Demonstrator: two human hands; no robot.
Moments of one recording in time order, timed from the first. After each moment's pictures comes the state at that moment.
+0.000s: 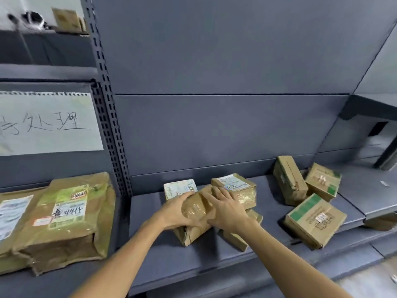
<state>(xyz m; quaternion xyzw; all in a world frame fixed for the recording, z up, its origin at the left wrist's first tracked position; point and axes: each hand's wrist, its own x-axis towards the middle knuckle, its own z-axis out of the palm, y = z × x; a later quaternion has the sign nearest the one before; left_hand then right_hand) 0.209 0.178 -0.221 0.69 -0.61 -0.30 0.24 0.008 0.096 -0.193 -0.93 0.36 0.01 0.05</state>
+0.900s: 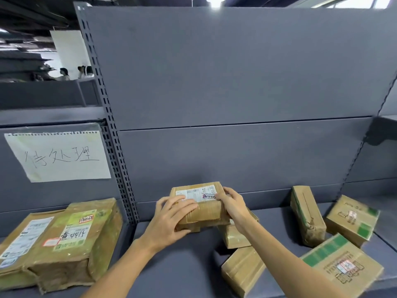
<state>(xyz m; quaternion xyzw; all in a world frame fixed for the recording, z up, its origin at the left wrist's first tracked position) 0.205 0.167 -0.183 0.59 -0.73 0.22 0.28 0.016 0.018 -0.141 -0.59 0.42 -0.30 0.61</state>
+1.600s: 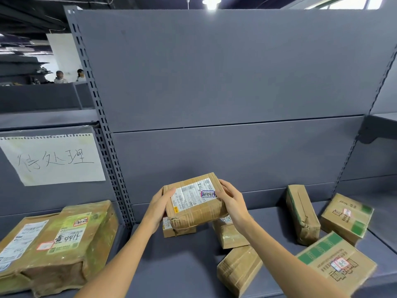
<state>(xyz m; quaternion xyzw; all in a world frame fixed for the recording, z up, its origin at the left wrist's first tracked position) 0.190 0.142 -0.131 0.63 -0.29 -0.36 0.63 -0.003 0.030 -0.124 -0.60 0.31 -0.38 0.63</state>
